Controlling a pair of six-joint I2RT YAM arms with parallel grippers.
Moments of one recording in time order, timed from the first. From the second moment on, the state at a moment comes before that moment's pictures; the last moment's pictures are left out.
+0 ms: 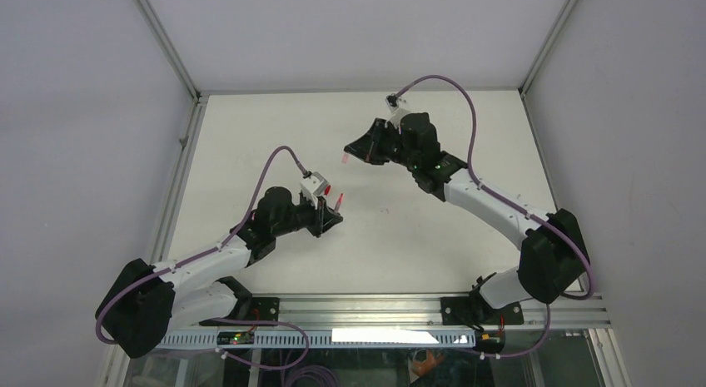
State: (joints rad) left arm -0.66 1.08 0.40 0.29 0.26 -0.21; right arm 0.65 1.46 1.11 0.05 -0.21 0.73
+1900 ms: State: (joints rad) left arm -0.67 0.98 0.41 0.31 0.31 -0.18; right arm 0.81 1.31 0.96 0.03 -0.27 0.60
